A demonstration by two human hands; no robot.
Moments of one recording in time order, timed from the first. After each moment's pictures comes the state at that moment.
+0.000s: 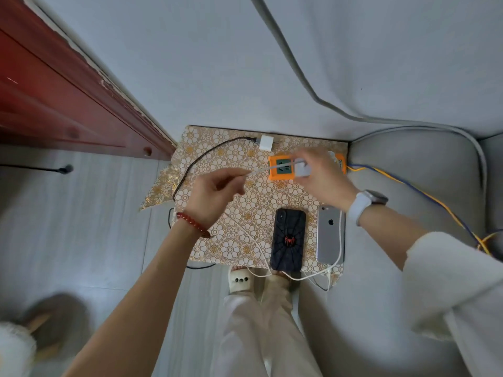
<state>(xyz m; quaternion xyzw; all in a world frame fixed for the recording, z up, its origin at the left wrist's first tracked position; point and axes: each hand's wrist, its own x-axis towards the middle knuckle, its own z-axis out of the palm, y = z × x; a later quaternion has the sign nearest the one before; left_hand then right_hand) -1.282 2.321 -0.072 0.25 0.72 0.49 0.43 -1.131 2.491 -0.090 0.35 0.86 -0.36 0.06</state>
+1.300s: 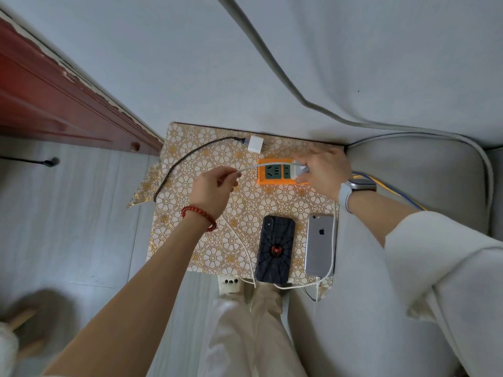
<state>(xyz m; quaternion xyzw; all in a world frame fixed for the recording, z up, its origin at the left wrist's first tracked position) -1.271 2.367 -0.125 0.20 0.82 0.39 0.38 -1.121 2.555 -0.153 0.31 0.91 -0.18 0.18</state>
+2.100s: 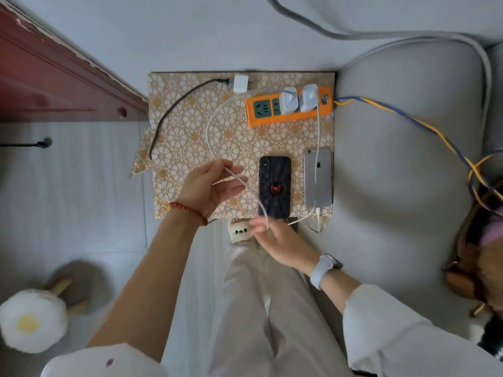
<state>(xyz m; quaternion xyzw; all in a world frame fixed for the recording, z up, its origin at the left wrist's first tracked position) -1.228 2.296 -0.112 -0.08 0.57 0.54 0.62 -1.036 2.318 -0.116 0.39 0.67 -0.60 0.19</state>
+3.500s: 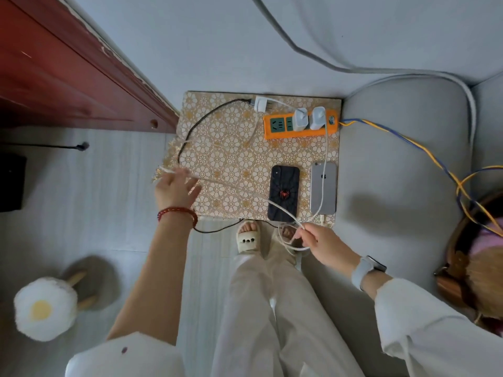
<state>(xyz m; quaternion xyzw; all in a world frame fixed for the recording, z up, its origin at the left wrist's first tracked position) -1.251 2.253 -0.053 -0.18 0.75 0.53 0.36 -0.985 2.347 -0.087 0.40 0.73 -0.51 0.21</state>
